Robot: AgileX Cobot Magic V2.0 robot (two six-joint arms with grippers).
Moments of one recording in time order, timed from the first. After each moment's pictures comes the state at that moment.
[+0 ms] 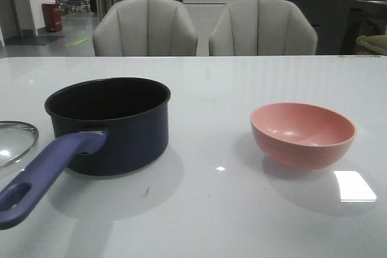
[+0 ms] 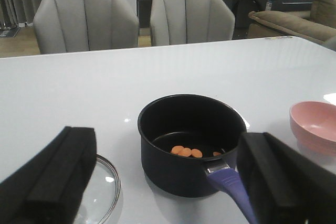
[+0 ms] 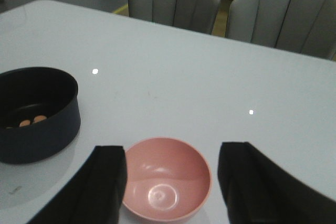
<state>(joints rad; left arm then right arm) -0.35 0.21 -0.29 -0.08 0.28 0.01 0.31 0.53 -0.40 0.30 0.12 -0.30</state>
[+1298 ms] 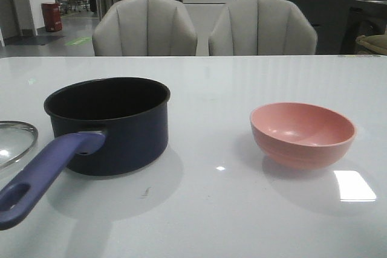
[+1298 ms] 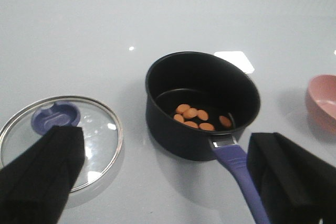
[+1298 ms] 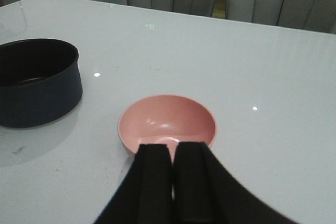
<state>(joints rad) -0.28 0.56 -0.53 -0.03 0.47 -0.14 0.31 0.31 -0.16 0.34 0.12 -0.30</state>
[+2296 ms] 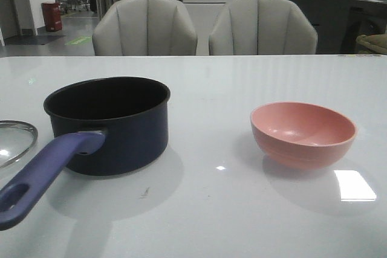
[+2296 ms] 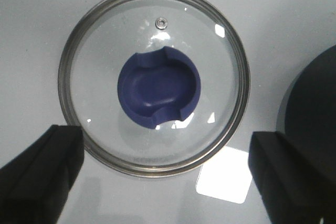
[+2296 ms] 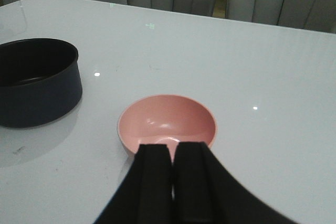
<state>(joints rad) 0.04 1.68 -1.31 -0.07 0.97 -0.17 0.31 0.31 -0.16 0.34 0.12 -0.30</state>
